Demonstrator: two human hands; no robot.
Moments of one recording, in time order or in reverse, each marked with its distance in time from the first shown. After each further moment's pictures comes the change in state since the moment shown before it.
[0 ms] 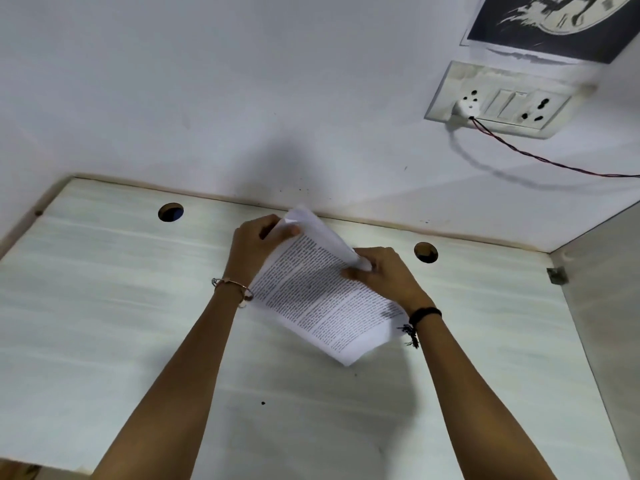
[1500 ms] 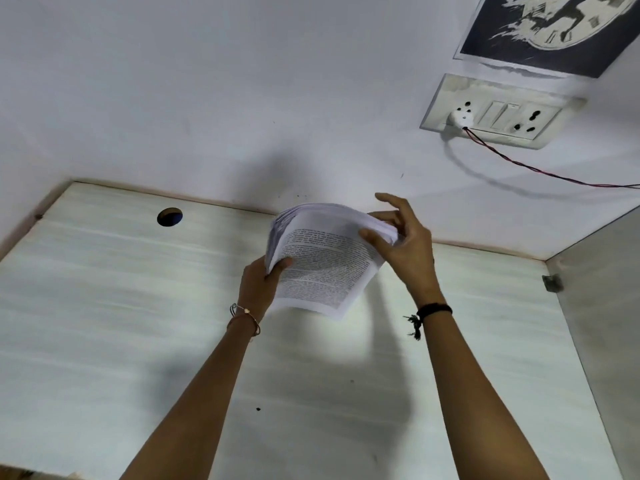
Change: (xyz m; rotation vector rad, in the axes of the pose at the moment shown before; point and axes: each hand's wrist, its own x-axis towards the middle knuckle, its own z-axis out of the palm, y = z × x) left_hand -0.031 -0.030 0.041 -0.083 0.117 -0.248; right_hand -0.006 -0.035 -0.039 0.233 0.445 -0.114
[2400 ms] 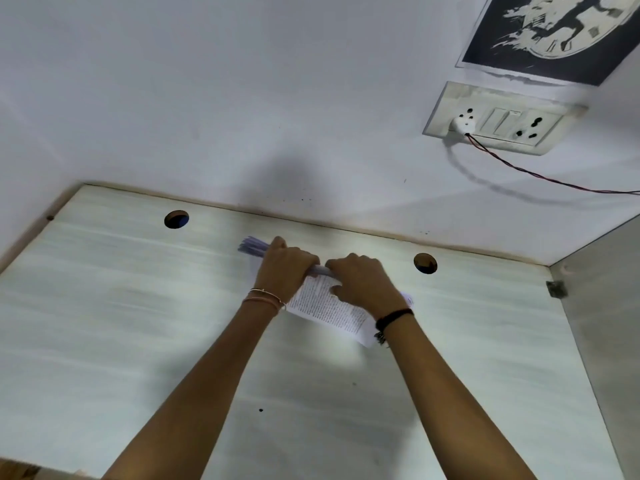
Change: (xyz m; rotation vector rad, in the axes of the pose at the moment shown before) left_hand 0.016 0.038 0.003 0.901 -0.223 0.738; right_hand -0.010 -0.009 0.056 -0.981 -0.592 -0.086
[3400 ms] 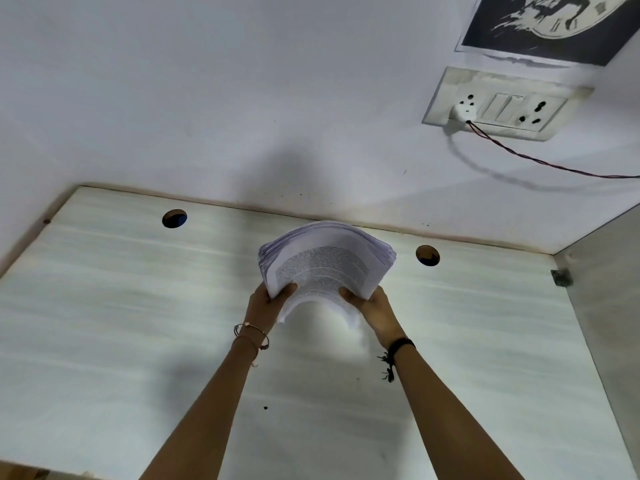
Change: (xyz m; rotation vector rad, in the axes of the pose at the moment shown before) left_hand -0.063 0.003 0.045 -1.113 0.076 -0.845; right_hand -0.023 0.026 0.100 1.428 0.189 0.399
